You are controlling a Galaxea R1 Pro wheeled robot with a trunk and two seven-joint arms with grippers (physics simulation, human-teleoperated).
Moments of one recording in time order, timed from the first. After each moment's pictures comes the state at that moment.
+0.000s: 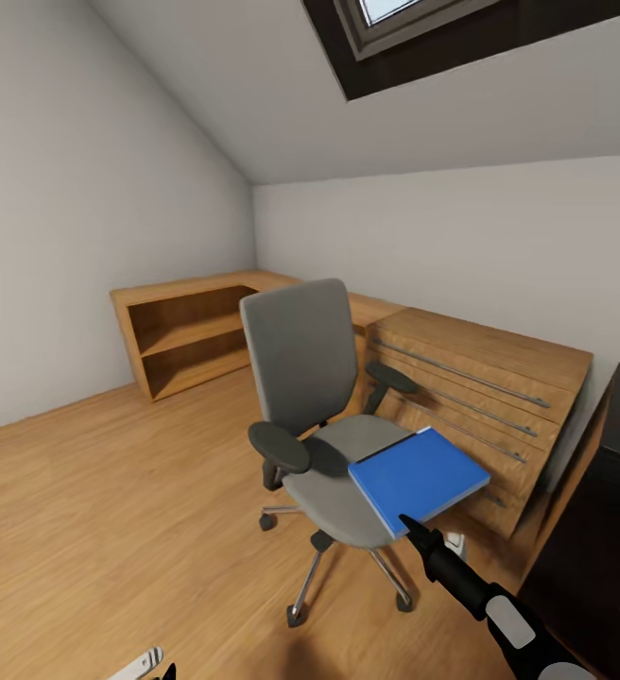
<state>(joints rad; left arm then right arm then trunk) -0.03 0.05 -0.02 -0.82 0.55 -0.04 0.17 -0.52 -0.10 -0.26 -0.36 -0.79 0.41 0.80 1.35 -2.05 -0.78</state>
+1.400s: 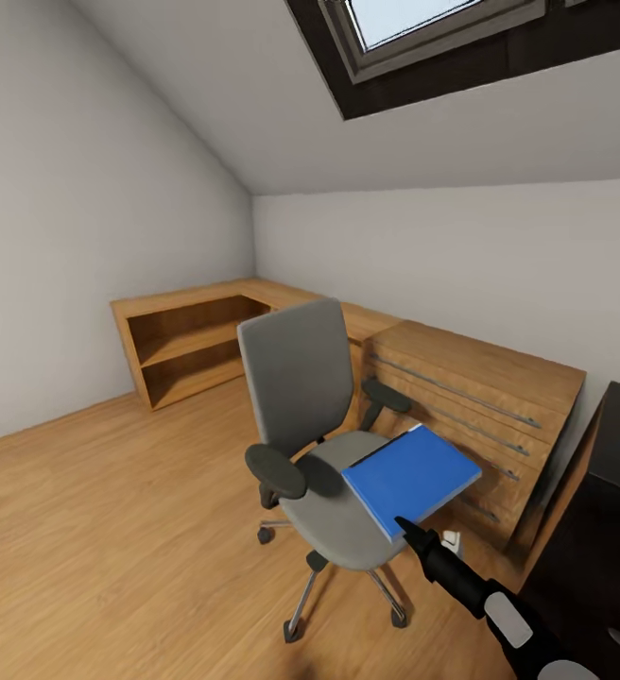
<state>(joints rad) -0.03 0.04 -0.02 -0.65 0.55 -0.06 0.17 -0.52 -0.10 -0.24 -0.38 -0.73 0.41 0.80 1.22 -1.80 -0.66</state>
